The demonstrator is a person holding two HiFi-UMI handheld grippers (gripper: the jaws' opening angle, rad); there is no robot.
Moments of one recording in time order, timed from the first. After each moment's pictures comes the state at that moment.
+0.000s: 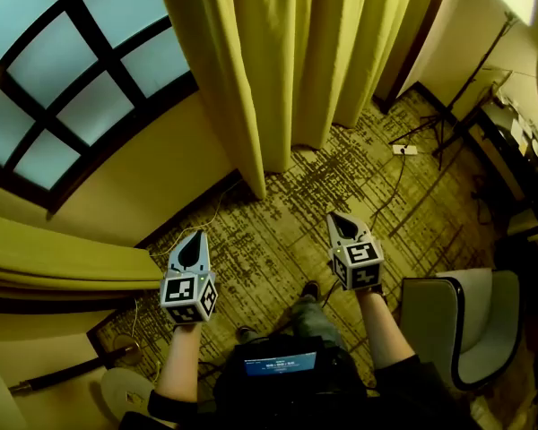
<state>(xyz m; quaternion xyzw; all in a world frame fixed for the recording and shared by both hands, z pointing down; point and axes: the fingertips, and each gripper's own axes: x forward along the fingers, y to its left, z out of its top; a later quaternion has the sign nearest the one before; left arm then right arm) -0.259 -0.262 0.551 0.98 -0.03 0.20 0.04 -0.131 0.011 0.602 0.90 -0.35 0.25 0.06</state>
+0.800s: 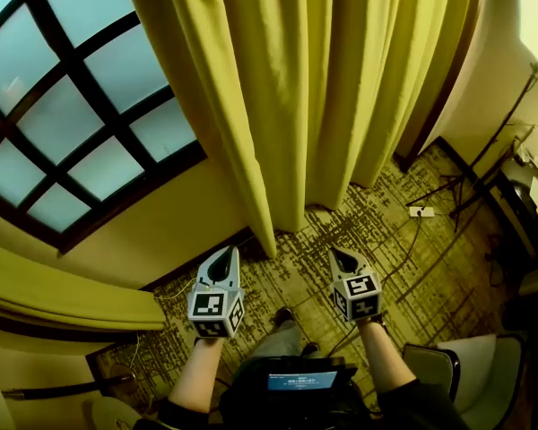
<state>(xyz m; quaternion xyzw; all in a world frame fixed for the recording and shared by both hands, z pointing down) -0.070 -0.223 0.509 0.99 -0.03 0.15 0.02 0.026 -0.012 0.589 0.88 -0.41 0.23 0.06</state>
